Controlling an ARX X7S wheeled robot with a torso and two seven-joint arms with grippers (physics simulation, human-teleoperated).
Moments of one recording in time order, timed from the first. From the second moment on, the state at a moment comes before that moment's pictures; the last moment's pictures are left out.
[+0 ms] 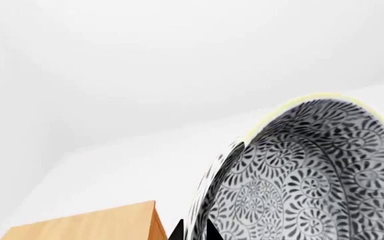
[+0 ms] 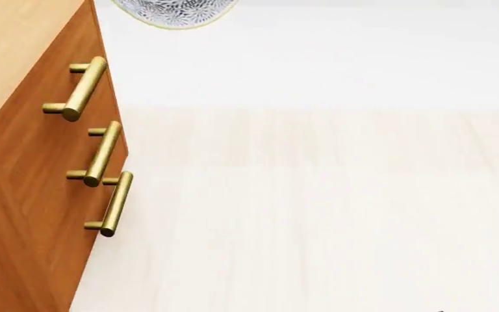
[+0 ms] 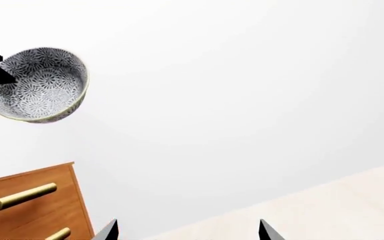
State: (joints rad) left arm -2.00 0.00 1.54 -1.18 -1.51 -0.58 -0.33; right arm -0.07 0.56 -0.33 0.23 1.11 -0.82 -0.34
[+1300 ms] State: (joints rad) left arm -2.19 -0.11 2.38 -1.30 -3.11 -0.66 -0.77; right arm -0.09 0.54 -0.29 0.22 1.04 -0.82 -0.30
